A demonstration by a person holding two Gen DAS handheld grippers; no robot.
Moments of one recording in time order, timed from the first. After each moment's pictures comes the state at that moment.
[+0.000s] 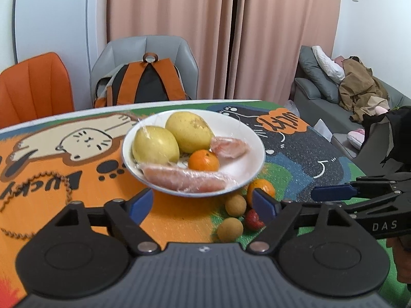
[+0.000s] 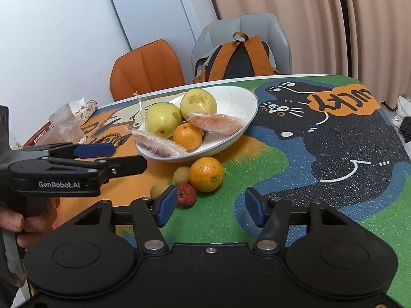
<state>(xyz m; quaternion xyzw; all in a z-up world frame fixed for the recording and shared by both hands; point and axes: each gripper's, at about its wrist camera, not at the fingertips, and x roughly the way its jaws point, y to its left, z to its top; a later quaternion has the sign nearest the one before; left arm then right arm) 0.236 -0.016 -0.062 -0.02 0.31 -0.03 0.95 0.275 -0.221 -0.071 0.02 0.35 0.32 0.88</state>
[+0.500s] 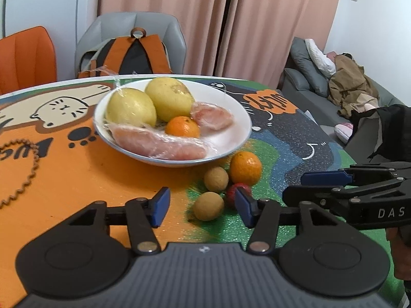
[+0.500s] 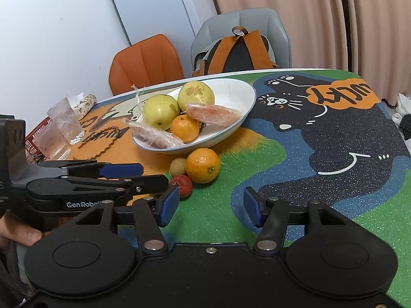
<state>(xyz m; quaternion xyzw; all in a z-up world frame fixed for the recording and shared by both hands) 0.244 -0.024 -0.094 -0.06 0.34 -0.06 0.94 0.275 -0.224 -0.076 0.01 0.36 0.32 0.88</state>
